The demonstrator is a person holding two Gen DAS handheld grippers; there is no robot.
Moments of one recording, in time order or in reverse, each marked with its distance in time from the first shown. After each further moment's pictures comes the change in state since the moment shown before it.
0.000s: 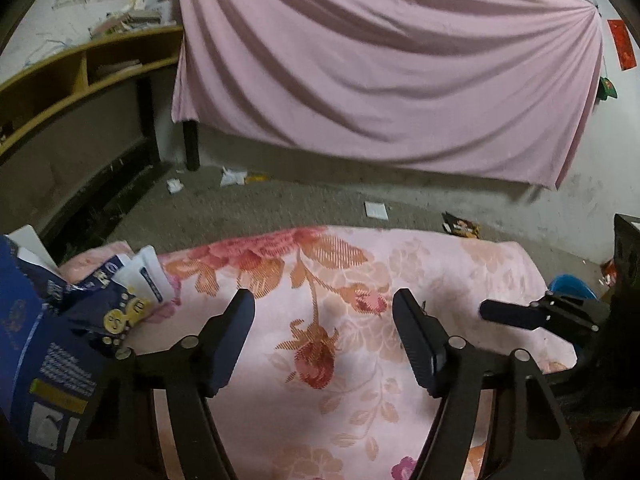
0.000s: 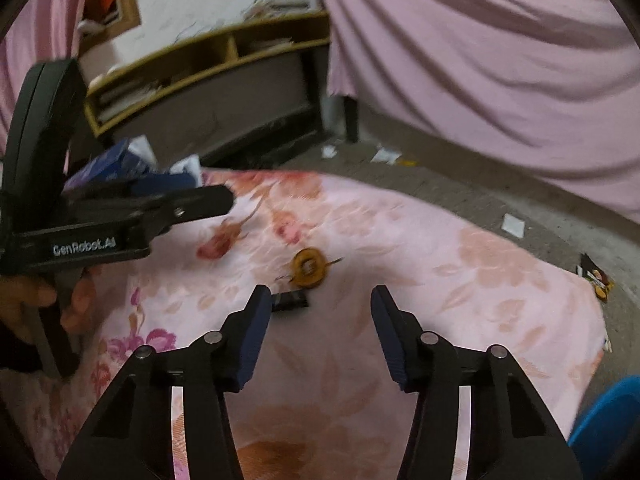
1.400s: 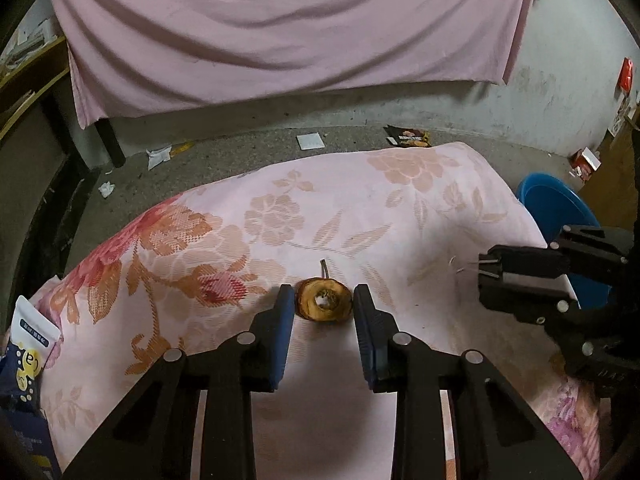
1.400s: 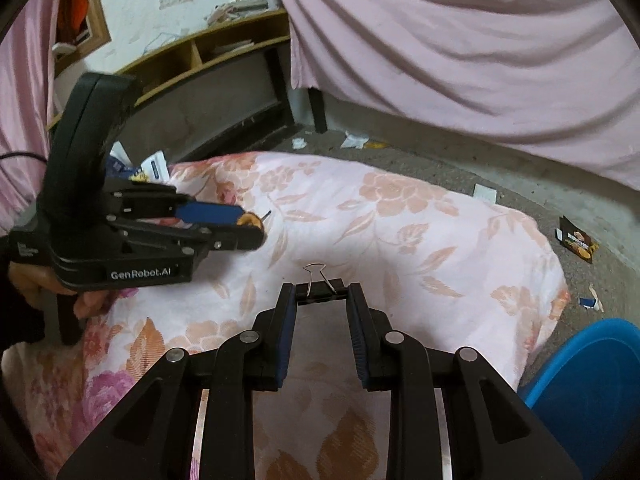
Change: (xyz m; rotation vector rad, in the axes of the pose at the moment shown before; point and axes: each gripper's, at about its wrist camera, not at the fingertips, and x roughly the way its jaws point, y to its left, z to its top) left arm 0.065 -0.098 -0.017 0.275 0.243 -0.133; right arm -0.042 -0.054 -0.038 0.117 -0.009 -0.058
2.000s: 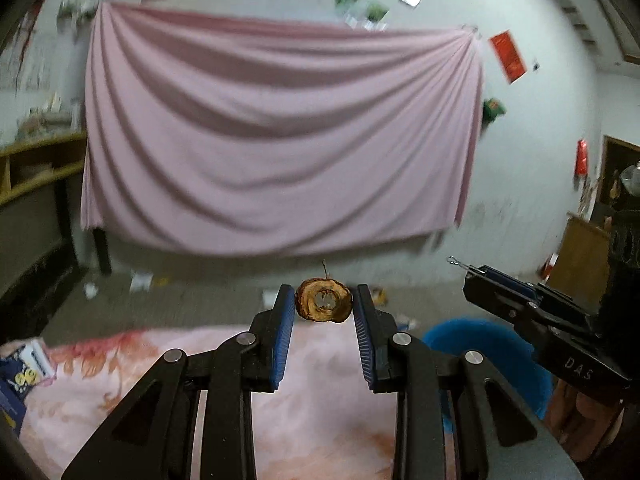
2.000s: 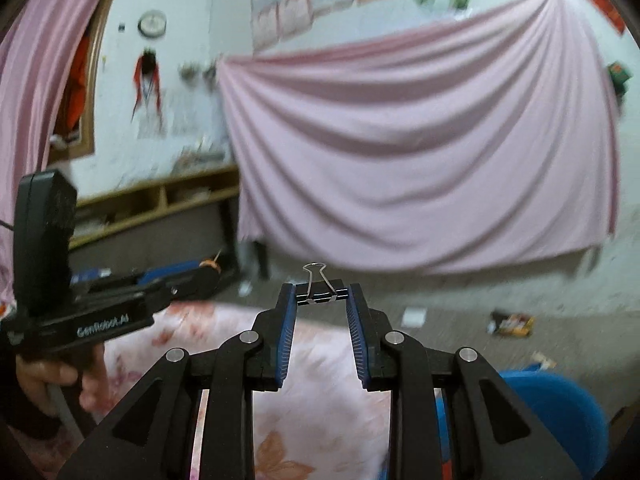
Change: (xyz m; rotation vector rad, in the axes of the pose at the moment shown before) left arm -0.123 -0.081 -0.001 -0.036 -0.639 -0.091; right arm -0.150 -0.015 -0.025 0.037 -0.597 -0.235
